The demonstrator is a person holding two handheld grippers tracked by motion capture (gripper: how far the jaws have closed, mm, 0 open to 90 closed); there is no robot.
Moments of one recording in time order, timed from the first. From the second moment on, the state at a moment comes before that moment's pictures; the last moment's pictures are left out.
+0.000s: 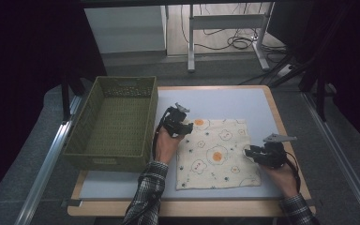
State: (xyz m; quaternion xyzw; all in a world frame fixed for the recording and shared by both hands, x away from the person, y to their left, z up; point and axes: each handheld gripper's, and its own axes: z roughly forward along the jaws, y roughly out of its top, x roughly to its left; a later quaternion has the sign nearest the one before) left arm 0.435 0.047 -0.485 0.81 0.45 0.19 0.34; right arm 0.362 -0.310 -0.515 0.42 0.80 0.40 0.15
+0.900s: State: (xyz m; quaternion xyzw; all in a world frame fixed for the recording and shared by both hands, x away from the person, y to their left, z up) left arm 0.297 0.074 -0.529 0.82 0.41 0.12 0.38; right arm 0.302 -0.347 -0.512 0.41 0.81 0.39 0.12
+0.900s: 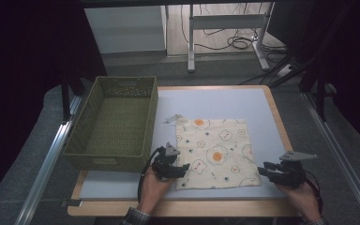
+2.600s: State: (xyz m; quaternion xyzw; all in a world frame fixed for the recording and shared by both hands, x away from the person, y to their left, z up) left arm 0.327 0.078 -0.517 0.80 0.41 0.14 0.41; right arm 0.315 -0.340 -0.502 0.40 0.82 0.39 0.13
